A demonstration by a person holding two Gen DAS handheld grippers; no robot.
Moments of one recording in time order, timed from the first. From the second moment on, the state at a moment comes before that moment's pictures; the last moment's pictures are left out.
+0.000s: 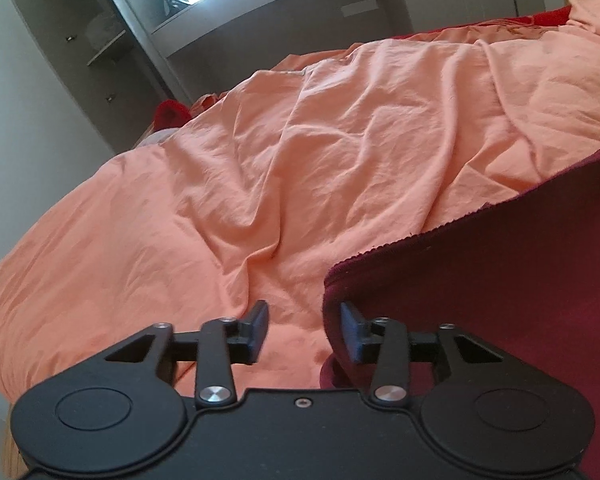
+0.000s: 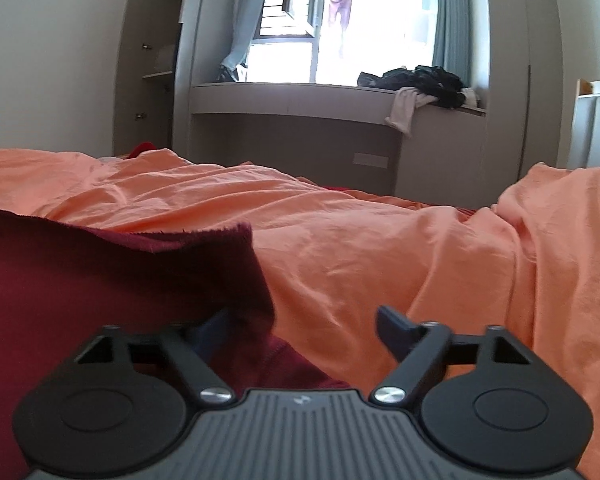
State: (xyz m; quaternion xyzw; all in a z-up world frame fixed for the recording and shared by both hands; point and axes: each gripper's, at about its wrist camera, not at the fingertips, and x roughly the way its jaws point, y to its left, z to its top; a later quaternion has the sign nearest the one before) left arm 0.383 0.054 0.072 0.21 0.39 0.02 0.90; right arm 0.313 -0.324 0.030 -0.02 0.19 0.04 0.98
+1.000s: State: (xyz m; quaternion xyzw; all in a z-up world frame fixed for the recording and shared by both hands) left arm 0.370 0.106 0.081 0.07 0.36 0.15 0.92; right arm 0.329 -0.378 0.037 0.06 0.22 -0.03 0.97
